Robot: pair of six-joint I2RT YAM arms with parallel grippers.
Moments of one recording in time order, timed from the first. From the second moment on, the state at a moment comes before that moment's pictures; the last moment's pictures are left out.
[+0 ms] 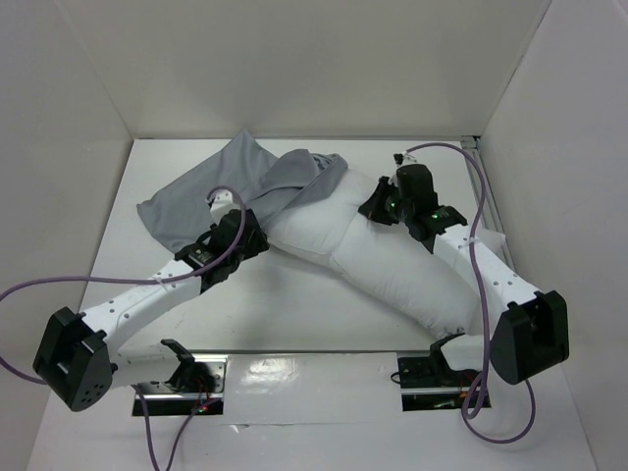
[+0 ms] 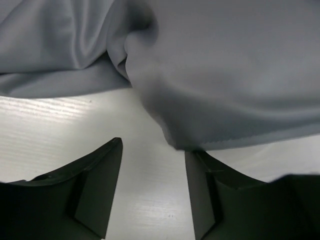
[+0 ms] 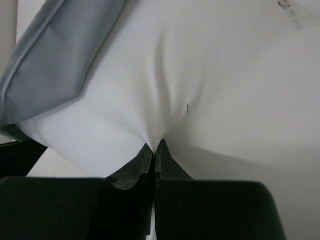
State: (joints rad) left arm -0.62 1.17 0.80 -0.33 -0.45 -0.82; right arm 0.35 1.30 1.01 -0.28 -0.13 0.58
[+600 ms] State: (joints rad) left arm -0.52 1.22 0.83 -0.26 -0.36 -0.79; right arm 0.37 1.30 1.03 -0.29 -0.12 0.58
